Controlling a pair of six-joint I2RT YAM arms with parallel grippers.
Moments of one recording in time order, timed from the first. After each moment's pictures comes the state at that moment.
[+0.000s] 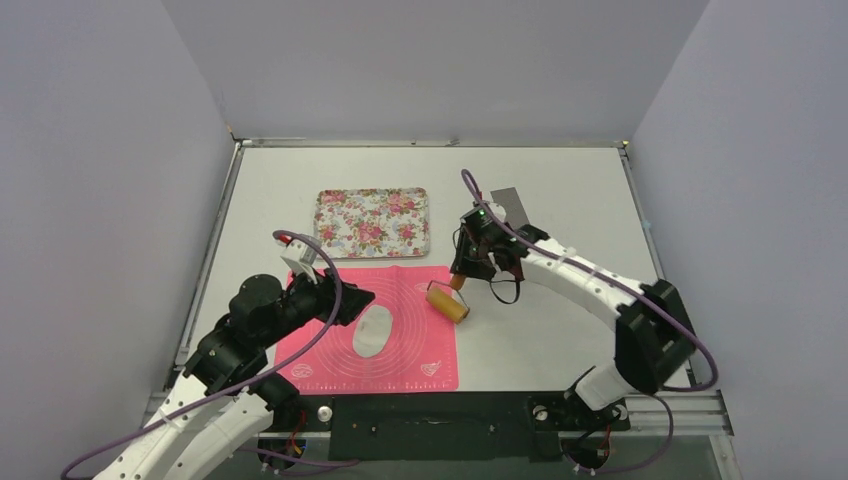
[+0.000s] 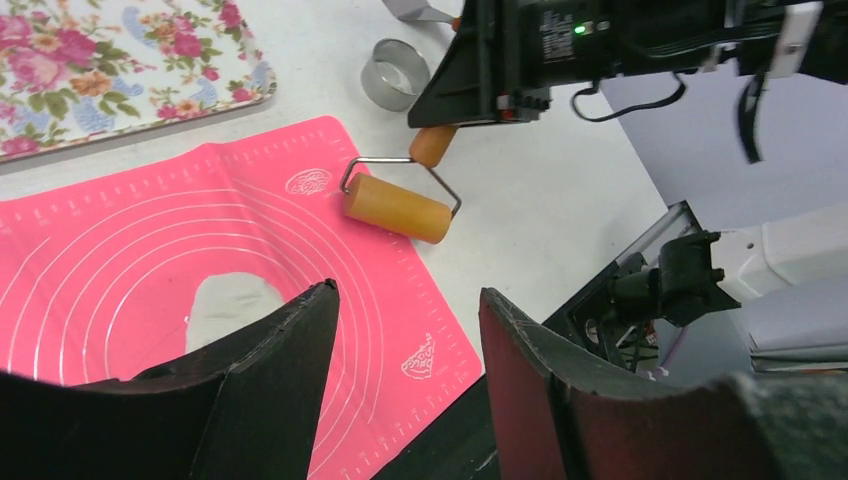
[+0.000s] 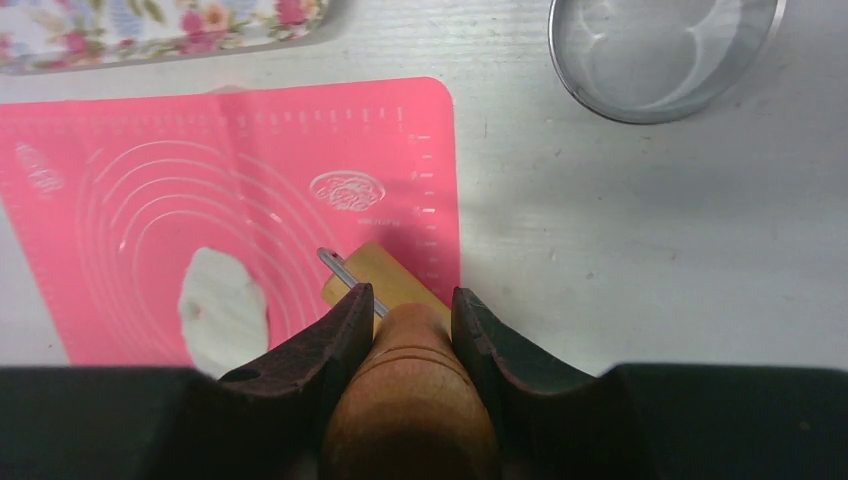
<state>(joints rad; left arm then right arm) -0.63 0.50 0.67 -0.44 0.15 -0.55 0.68 1.43 1.08 -0.58 0.07 0.76</state>
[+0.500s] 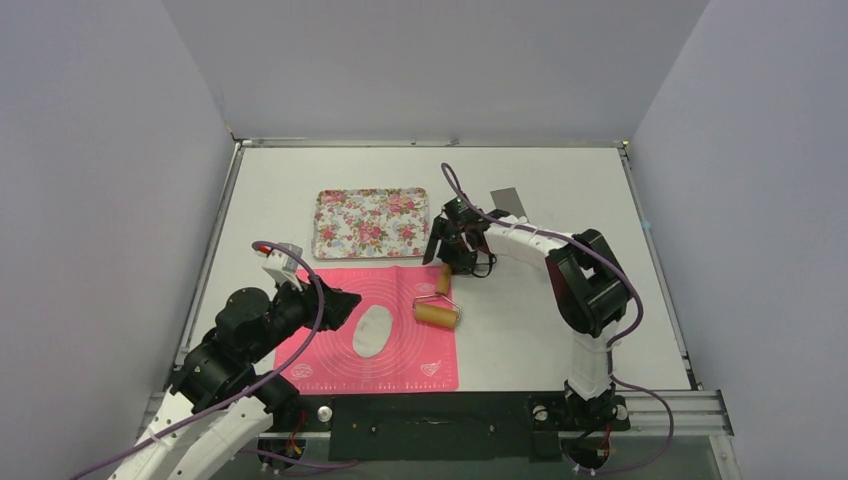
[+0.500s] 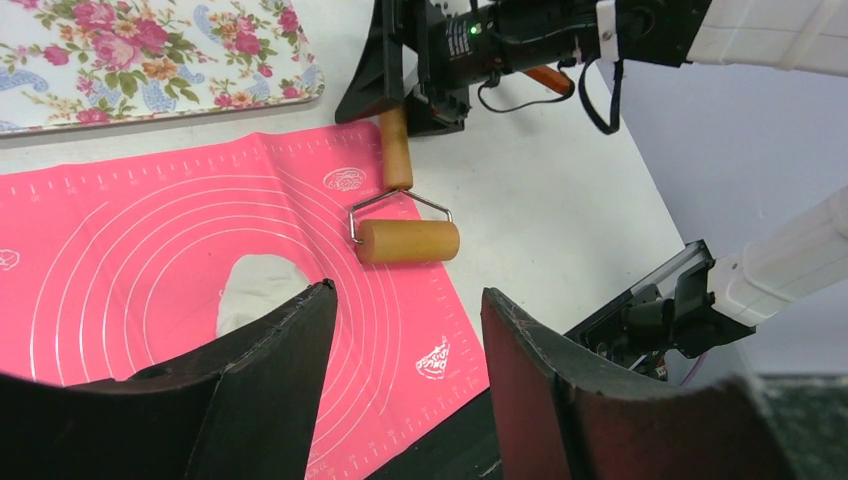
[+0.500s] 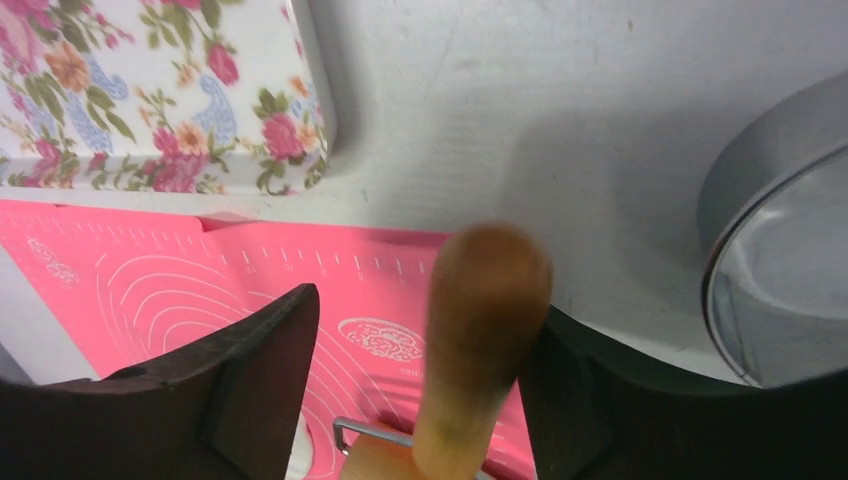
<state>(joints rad) -0.63 0.39 0.67 -0.55 0.03 -0.60 0.61 1.93 1.26 -0.44 -0.12 0.85</state>
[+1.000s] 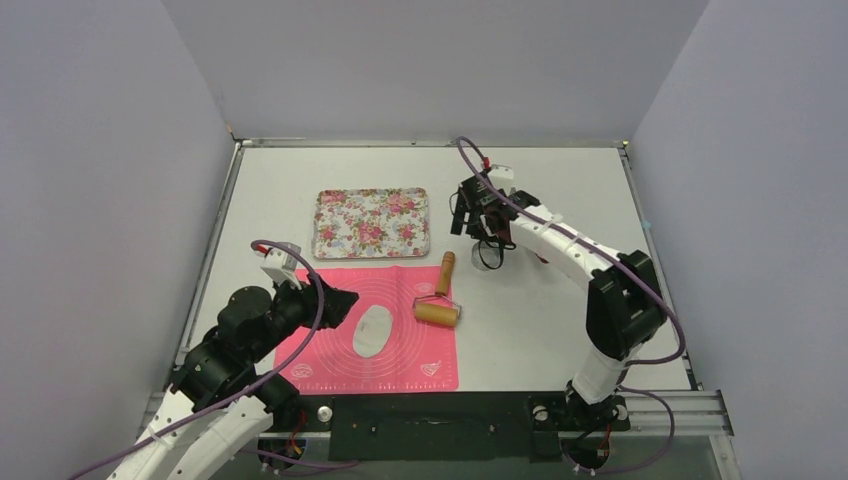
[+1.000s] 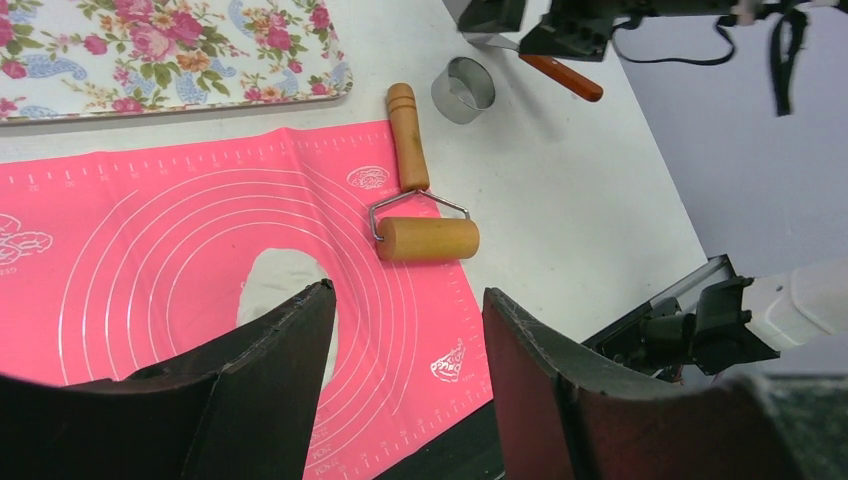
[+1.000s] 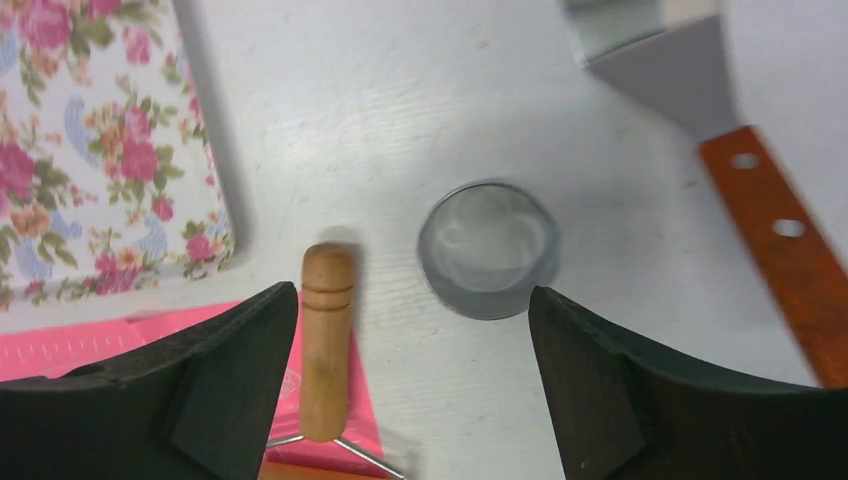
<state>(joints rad) -0.63 0.40 0.67 -0.58 -0.01 -0.60 0.58 1.77 1.37 -0.64 0.29 0.66</state>
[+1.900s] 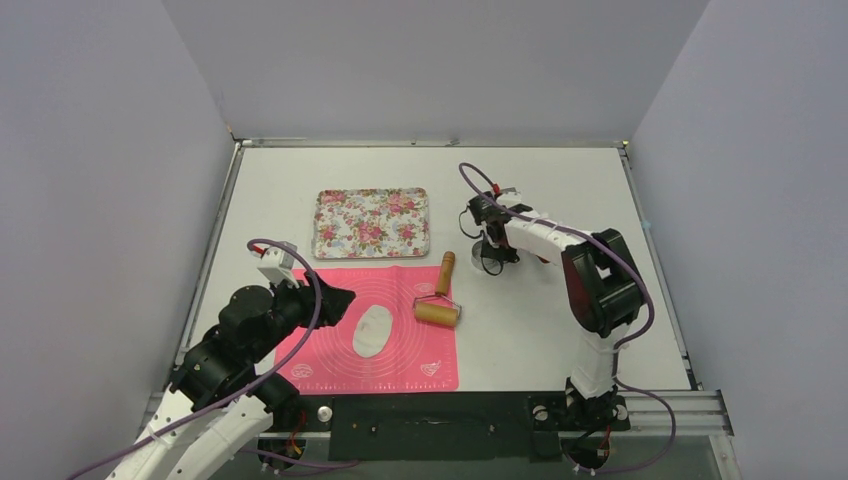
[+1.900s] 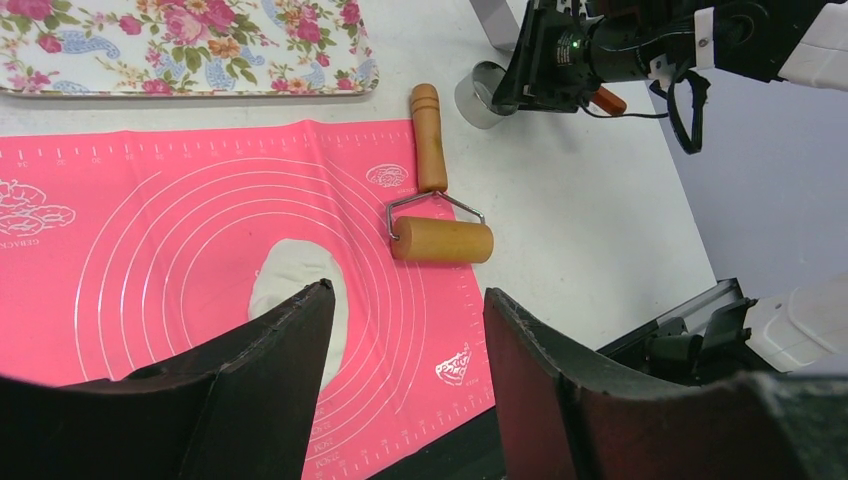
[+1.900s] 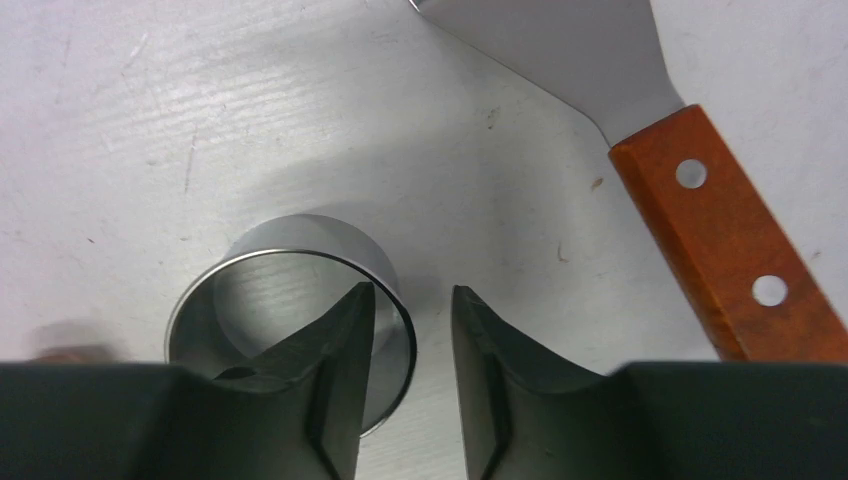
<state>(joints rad) -0.63 0.41 0.69 -0.62 -0.07 -0.64 0.48 1.88 1.24 -0.60 0.43 0.61</state>
